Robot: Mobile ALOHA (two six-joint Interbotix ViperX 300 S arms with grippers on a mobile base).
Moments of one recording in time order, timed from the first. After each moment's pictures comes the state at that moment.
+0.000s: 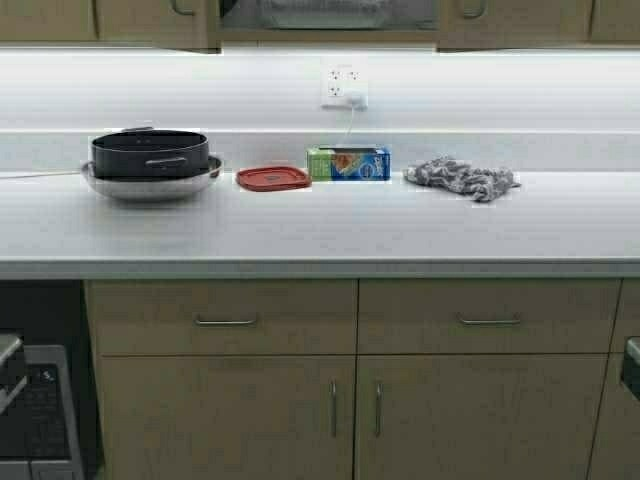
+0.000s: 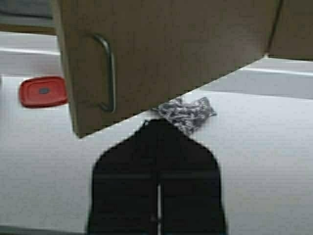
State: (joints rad) left arm -0.08 -0.27 0.48 0.37 -0.24 -0.50; right arm 0.12 -0.42 0.55 -0.58 0.00 0.49
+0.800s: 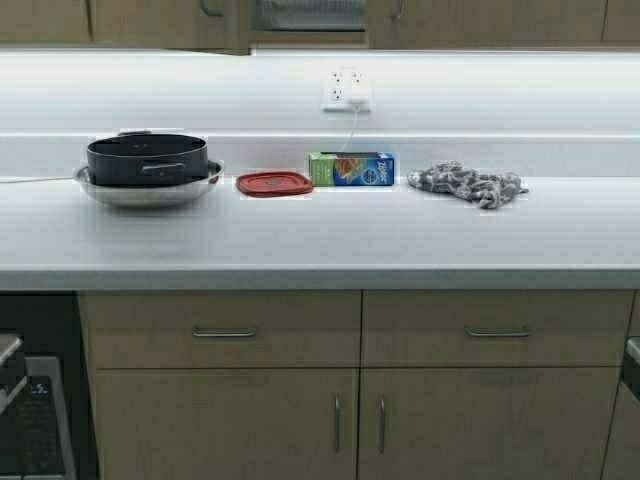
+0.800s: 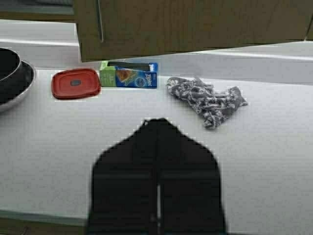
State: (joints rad) left arm -0.26 0.19 -0.13 0.38 -0.18 -0.50; right arm 0.17 -0.58 0.73 -0.54 0.00 0.52
